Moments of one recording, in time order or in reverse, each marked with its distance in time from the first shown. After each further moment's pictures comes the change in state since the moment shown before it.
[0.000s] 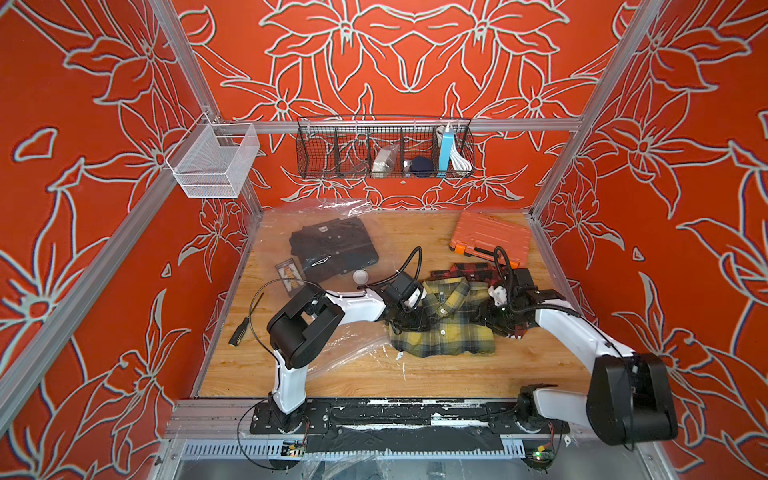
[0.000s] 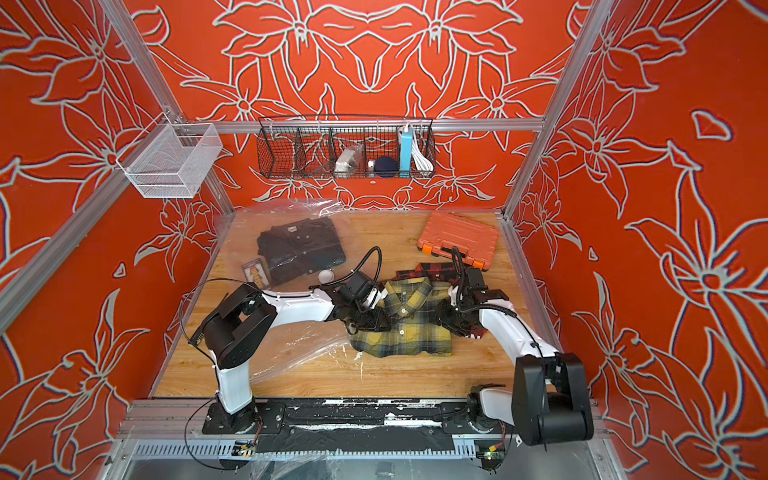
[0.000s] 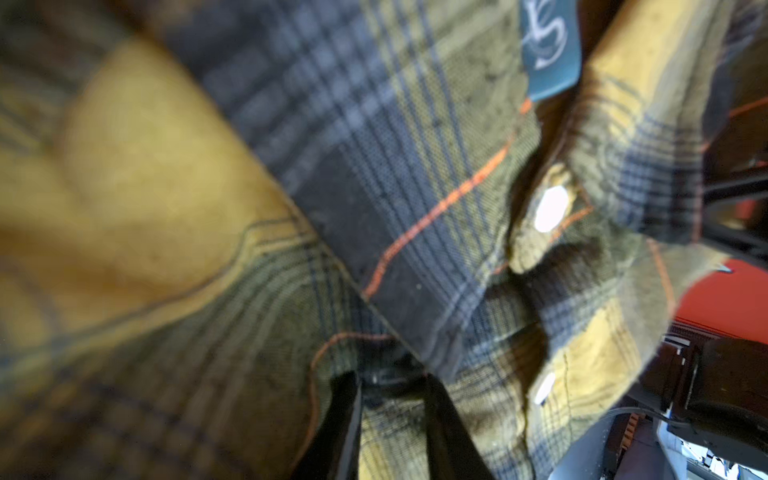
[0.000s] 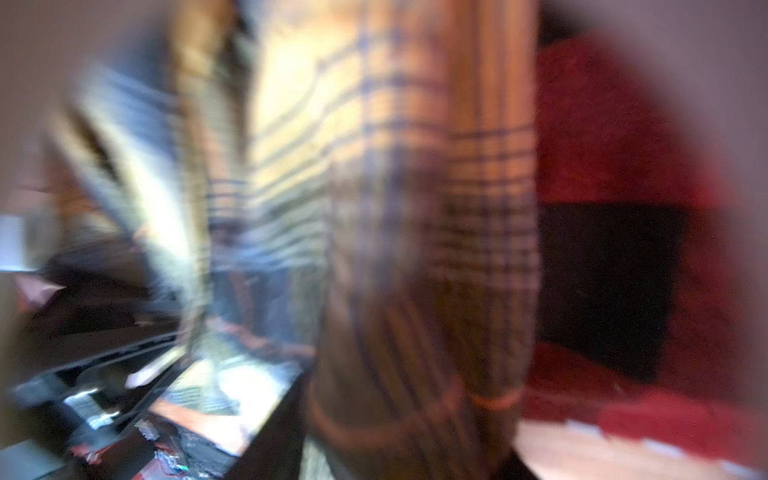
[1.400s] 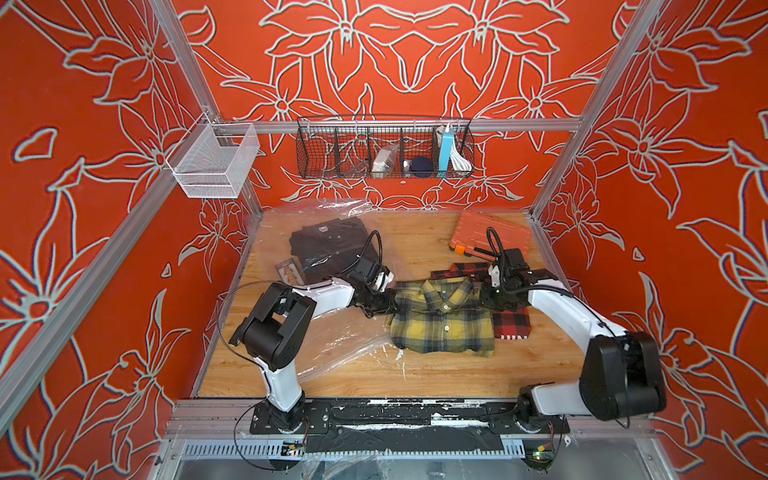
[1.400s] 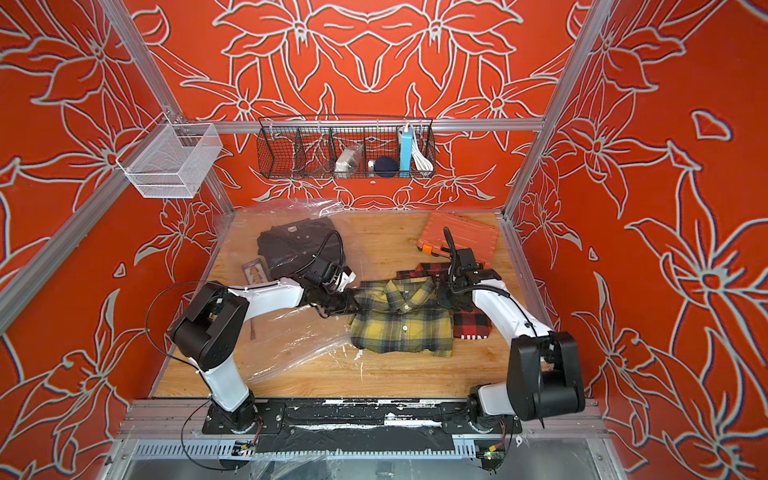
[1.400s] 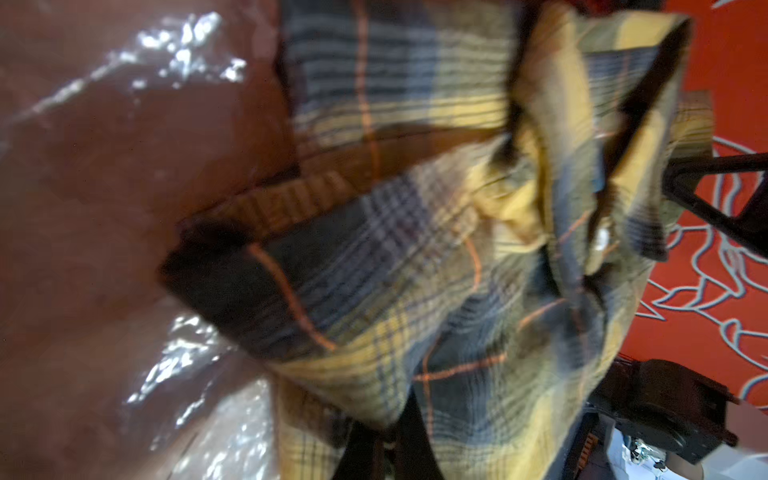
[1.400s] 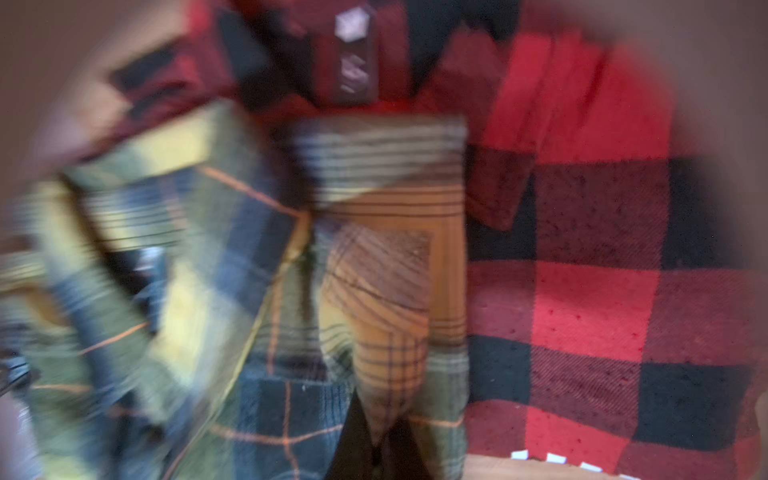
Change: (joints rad) left arm 0.276 -0.114 -0.095 -0.080 0.073 0.078; right arm 0.037 0.186 0.177 0.005 0.315 -0.087
